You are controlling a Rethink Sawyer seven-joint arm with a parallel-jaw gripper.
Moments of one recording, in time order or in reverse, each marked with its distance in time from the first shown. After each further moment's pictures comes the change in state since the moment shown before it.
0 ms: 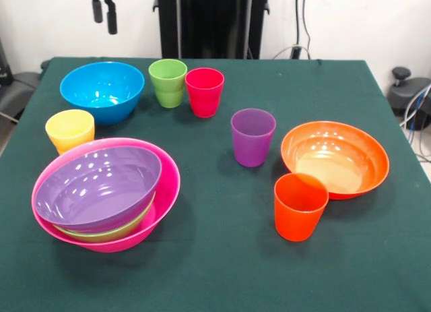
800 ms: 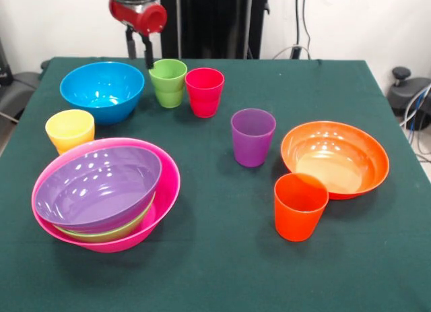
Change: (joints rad) arm 0.035 0.207 -0.011 0.011 -0.078 -0.181 0.000
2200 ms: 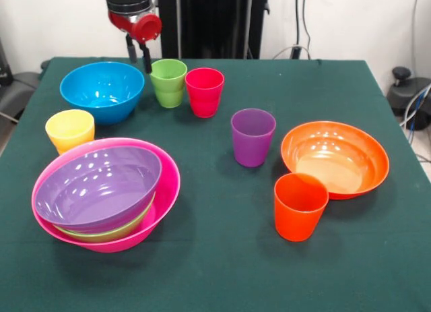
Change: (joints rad) arm -0.064 0.054 0.009 -0.009 0.000 0.030 0.000
